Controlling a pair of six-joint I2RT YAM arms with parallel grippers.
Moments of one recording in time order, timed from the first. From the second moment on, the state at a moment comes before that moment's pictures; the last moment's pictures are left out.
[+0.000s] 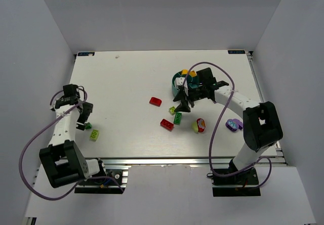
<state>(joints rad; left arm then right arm) 0.25 1.23 0.92 -0.84 -0.24 -0.99 0.43 1.67 1.15 -0.41 -1.04 -0.89</state>
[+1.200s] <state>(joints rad) 0.37 1.52 0.87 -0.65 -0.13 -1.08 0.39 1.69 1.20 -0.43 -0.96 -0.80</state>
